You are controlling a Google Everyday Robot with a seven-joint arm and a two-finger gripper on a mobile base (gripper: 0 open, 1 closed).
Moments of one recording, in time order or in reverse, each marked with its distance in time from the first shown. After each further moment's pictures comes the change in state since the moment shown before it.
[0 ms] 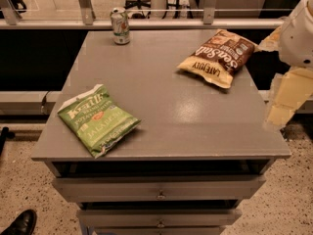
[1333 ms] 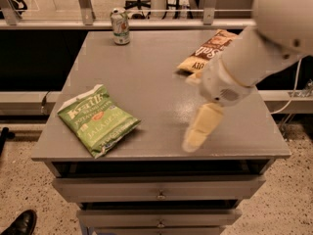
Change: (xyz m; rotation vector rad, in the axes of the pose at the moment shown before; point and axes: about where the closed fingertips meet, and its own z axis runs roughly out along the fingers) arm -0.112 0.035 0.111 -0.175 -0.313 -0.054
